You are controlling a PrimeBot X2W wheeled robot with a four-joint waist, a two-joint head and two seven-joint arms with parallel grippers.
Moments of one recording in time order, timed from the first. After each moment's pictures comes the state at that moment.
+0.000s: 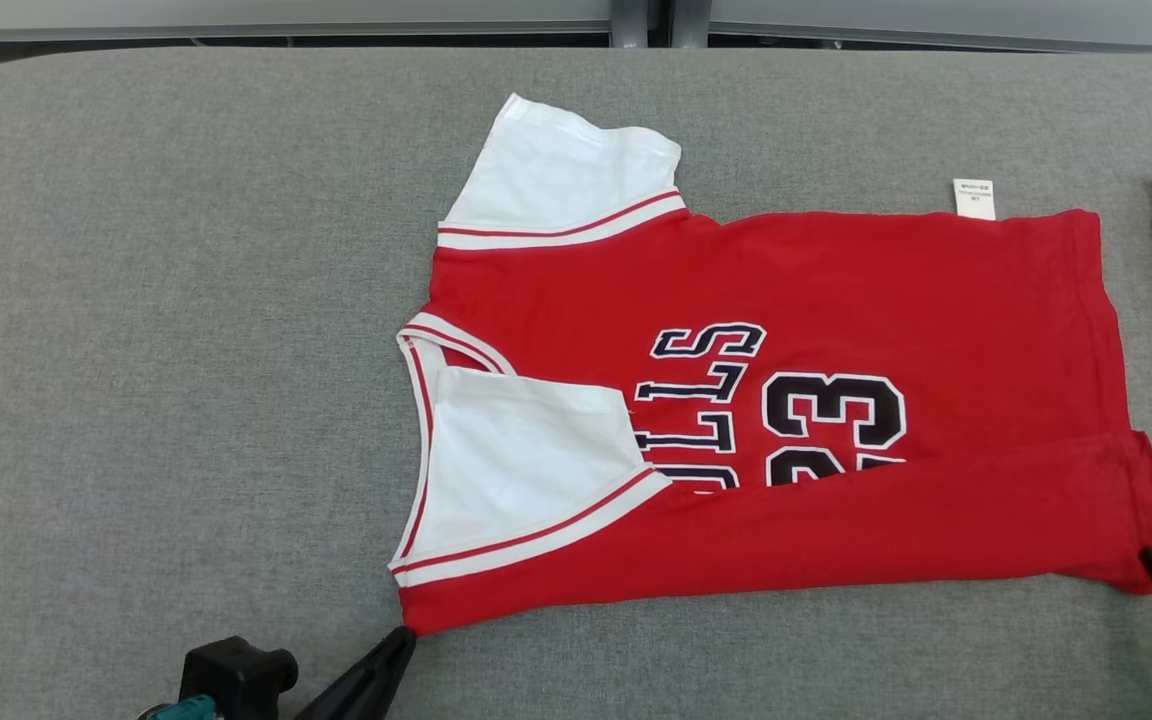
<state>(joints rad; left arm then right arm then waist) 0.03 0.65 -0.70 -0.25 -0.82 0.20 0.01 0.06 -0.91 0.53 0.16 1.29 0.13 -0.23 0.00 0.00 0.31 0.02</state>
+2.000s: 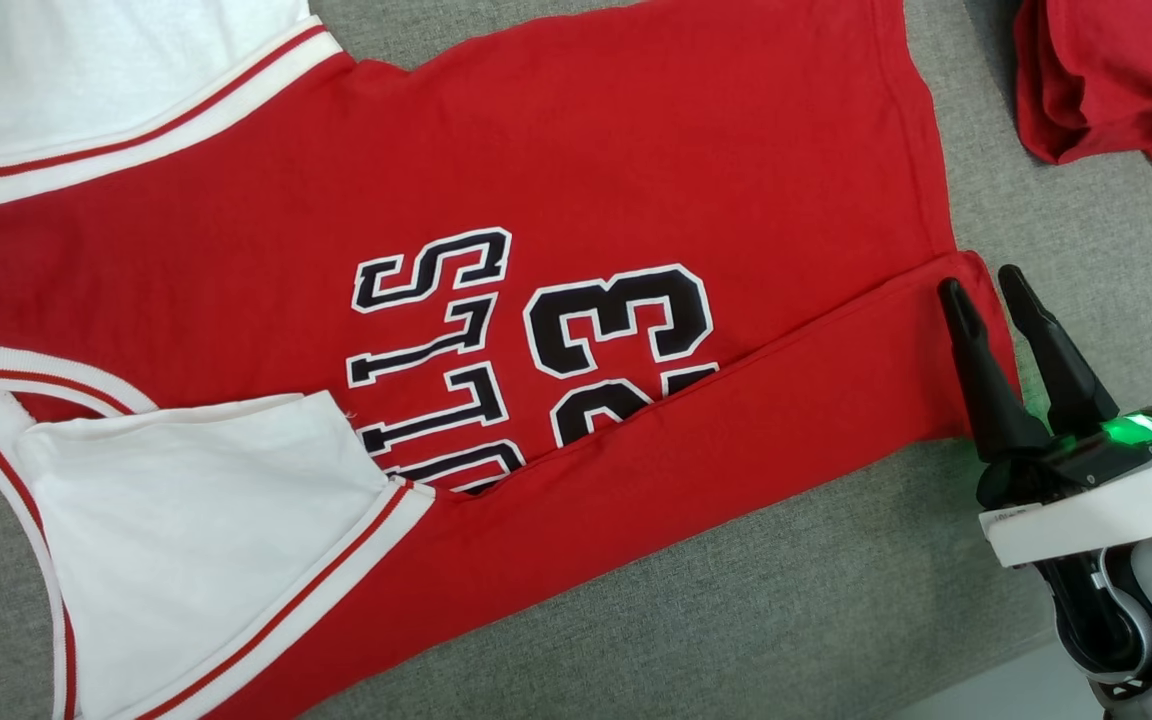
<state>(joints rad) -1.29 0.66 -0.68 0.56 -0.85 -0.04 0.73 -0.32 -0.47 0.45 0.08 0.88 0.13 -0.26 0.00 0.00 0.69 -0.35</state>
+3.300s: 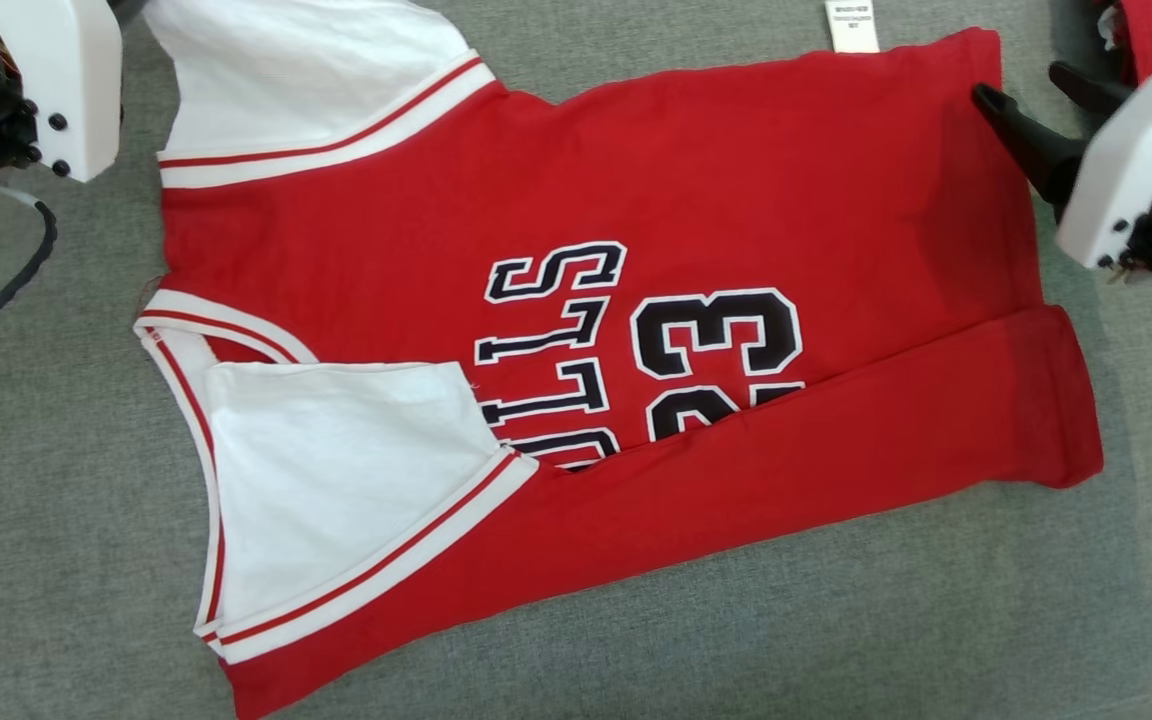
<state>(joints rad) -1.22 0.65 -0.78 0.37 -0.89 -0.13 0.62 -0.93 -0.54 0.54 0.49 0.77 0.13 0.46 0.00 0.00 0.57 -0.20</state>
